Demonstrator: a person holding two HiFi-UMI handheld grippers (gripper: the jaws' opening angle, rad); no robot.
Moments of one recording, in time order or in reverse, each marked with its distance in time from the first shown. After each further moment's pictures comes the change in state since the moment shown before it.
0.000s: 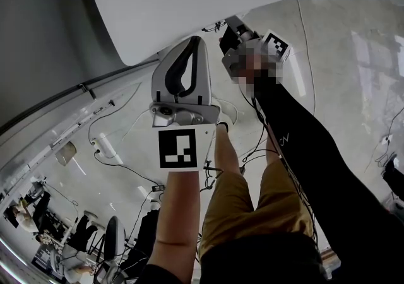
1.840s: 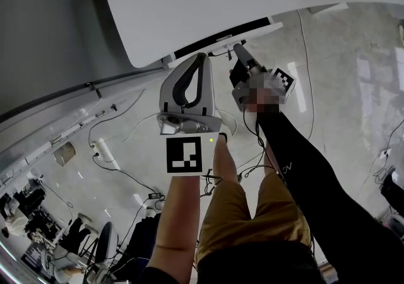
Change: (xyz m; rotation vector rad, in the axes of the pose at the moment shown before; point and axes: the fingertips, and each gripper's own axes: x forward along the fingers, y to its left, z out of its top) left arm -0.014 -0.010 -0.003 0.018 0.024 0.031; right arm -0.065 -0.001 -0.022 0.049 0.009 -0.067
